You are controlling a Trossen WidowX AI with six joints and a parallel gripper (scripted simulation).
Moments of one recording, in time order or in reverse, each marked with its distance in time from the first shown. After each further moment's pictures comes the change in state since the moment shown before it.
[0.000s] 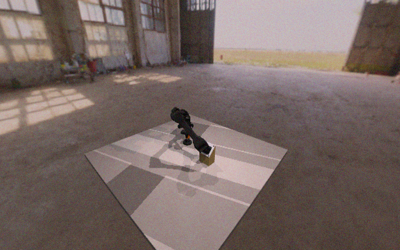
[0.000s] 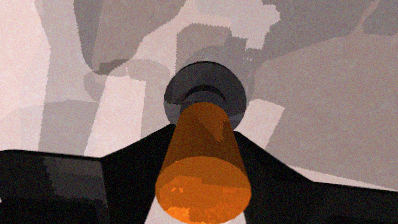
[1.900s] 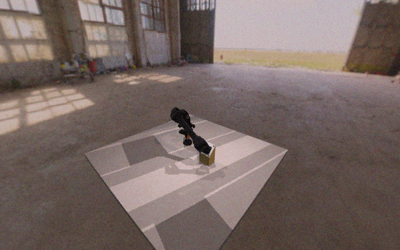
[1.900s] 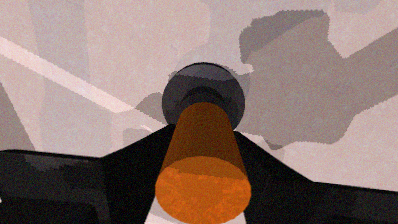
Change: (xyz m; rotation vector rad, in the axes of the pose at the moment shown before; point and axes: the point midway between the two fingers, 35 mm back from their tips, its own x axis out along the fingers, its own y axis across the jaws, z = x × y) arm 0.001 -0.001 0.001 0.253 0.000 -0.003
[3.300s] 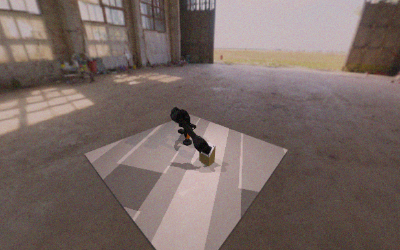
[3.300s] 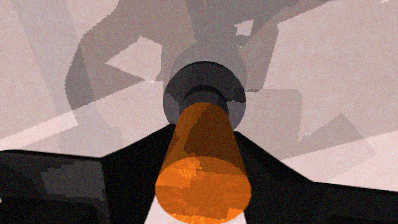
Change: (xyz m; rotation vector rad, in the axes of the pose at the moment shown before) arm 0.000 0.001 -0.001 0.204 0.000 0.001
